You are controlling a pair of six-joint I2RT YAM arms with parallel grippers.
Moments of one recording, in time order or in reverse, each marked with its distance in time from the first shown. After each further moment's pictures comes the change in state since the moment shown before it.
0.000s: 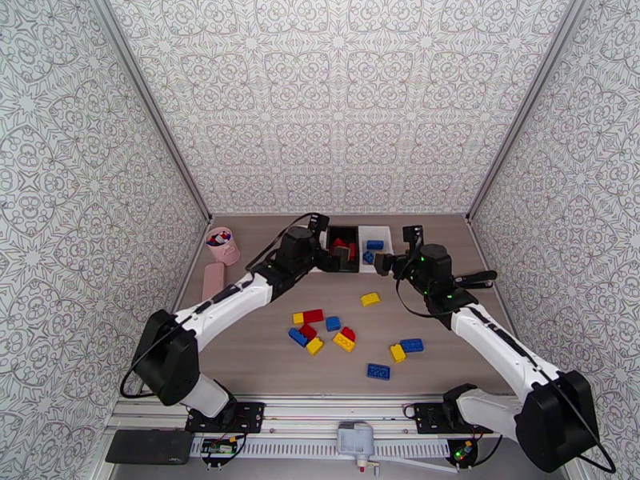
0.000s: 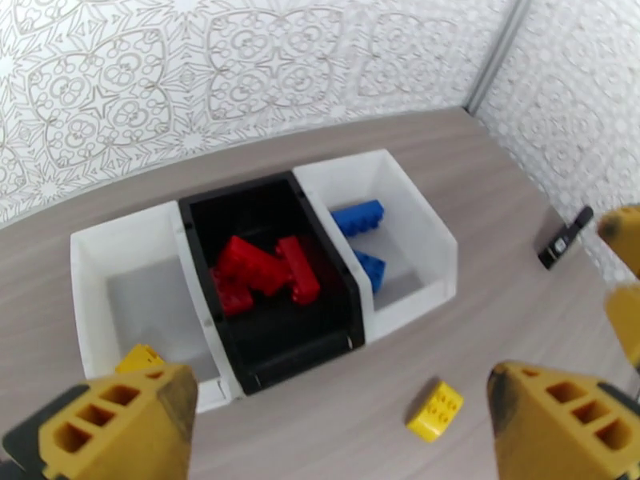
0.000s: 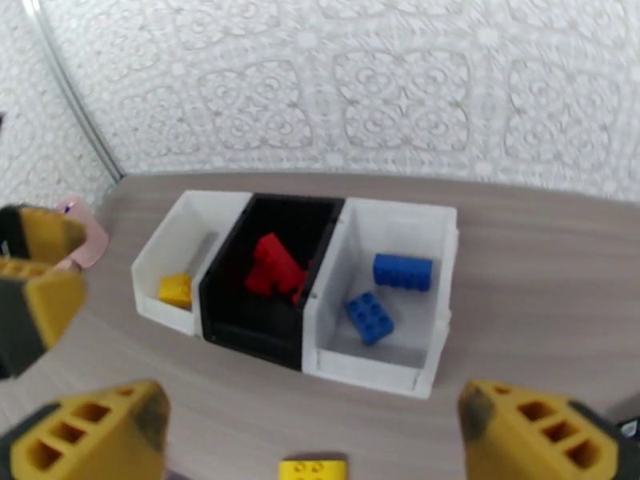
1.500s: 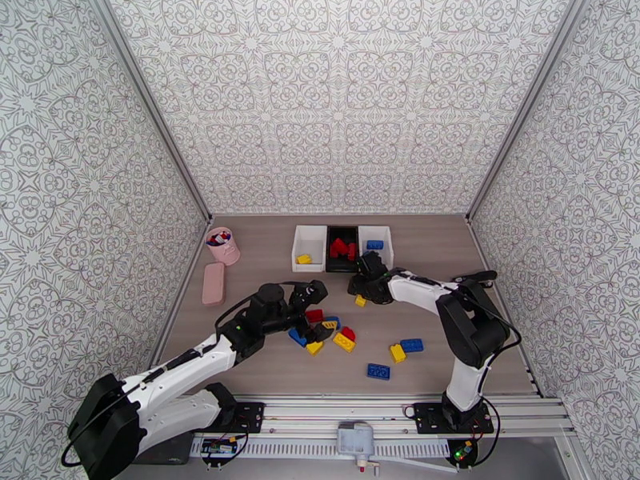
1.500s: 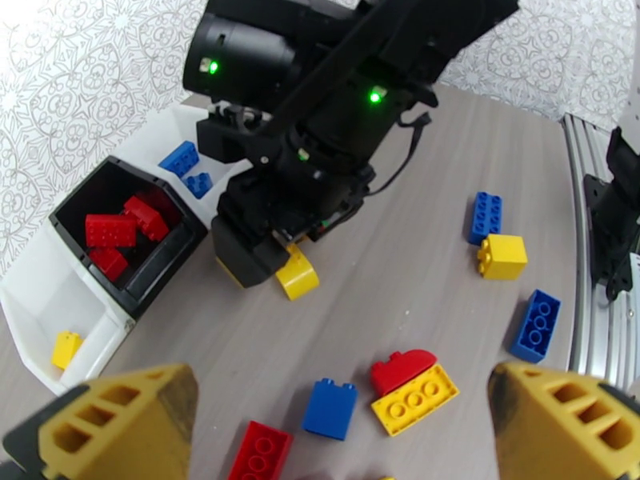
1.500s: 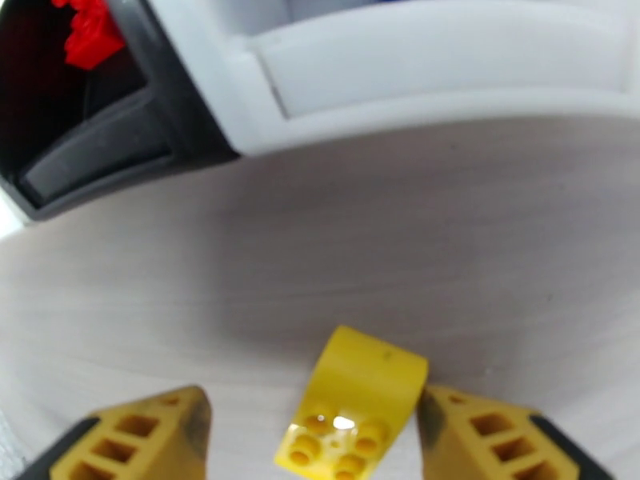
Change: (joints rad) left arm -0.084 -0.421 -0.550 0.141 0.309 0.375; right arm 0.210 0.615 0.311 -0.364 0.085 0.429
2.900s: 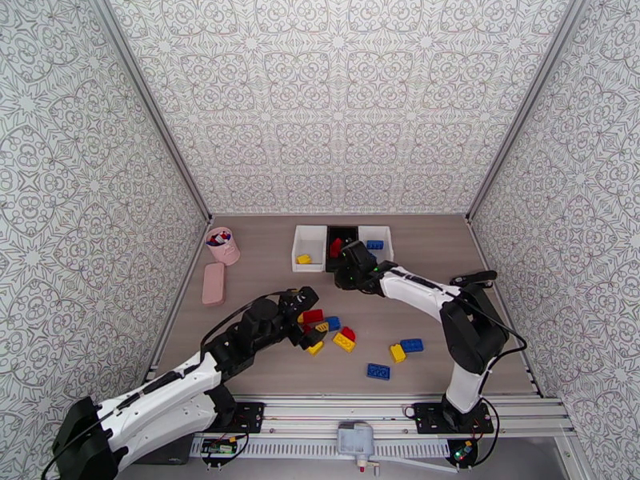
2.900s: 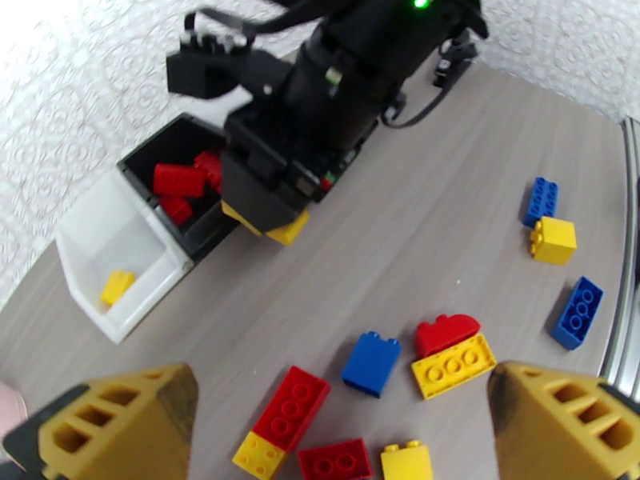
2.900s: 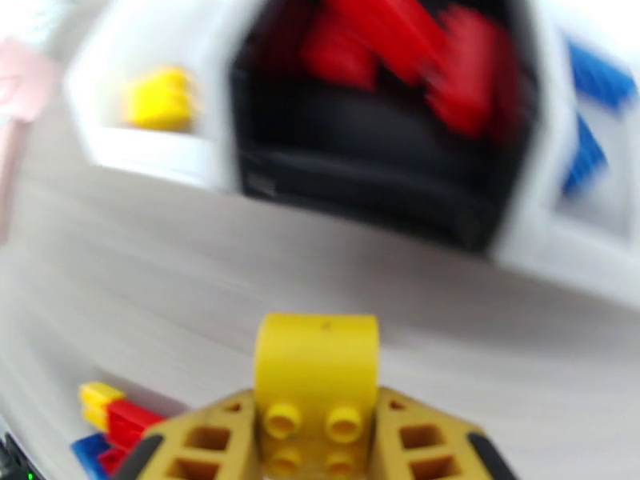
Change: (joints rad) left arm -0.092 -0.212 -0.085 -0.127 -0.335 -0.079; right arm 0.107 -0.006 0.189 0.067 -0.066 -0.348
